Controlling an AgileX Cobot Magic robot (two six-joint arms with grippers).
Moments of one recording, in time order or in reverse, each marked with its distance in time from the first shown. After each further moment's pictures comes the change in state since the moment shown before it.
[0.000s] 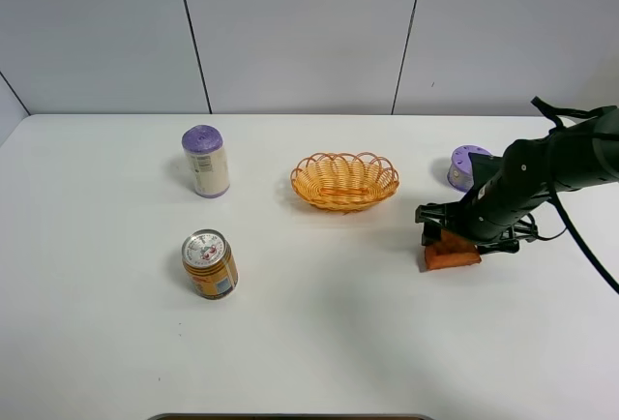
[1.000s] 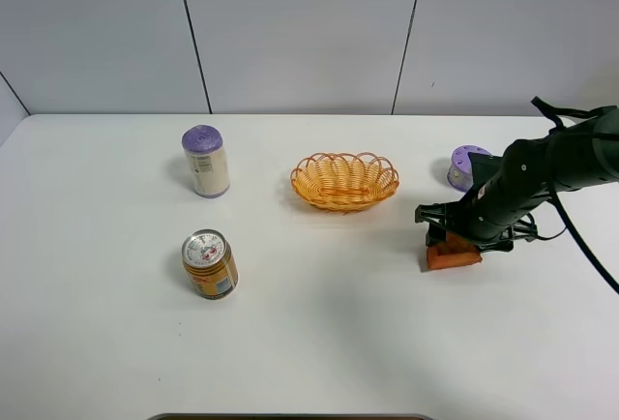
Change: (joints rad) left arm 0.000 0.000 0.000 0.000 0.000 0.000; right arm 0.000 0.000 0.000 0.000 -0.002 -0.003
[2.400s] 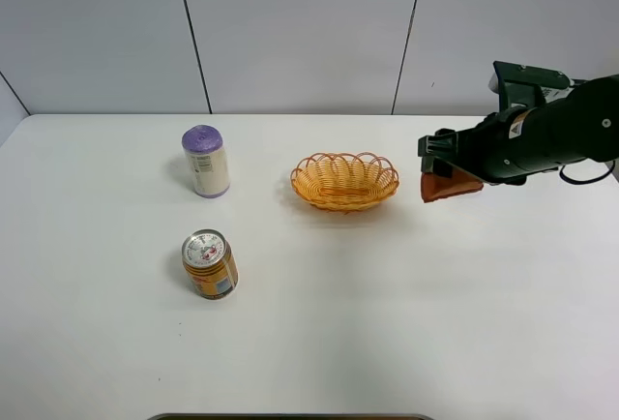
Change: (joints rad) left arm 0.000 0.000 0.000 0.000 0.000 0.000; right arm 0.112 -0.397 -0.020 -0.034 0.025 0.003
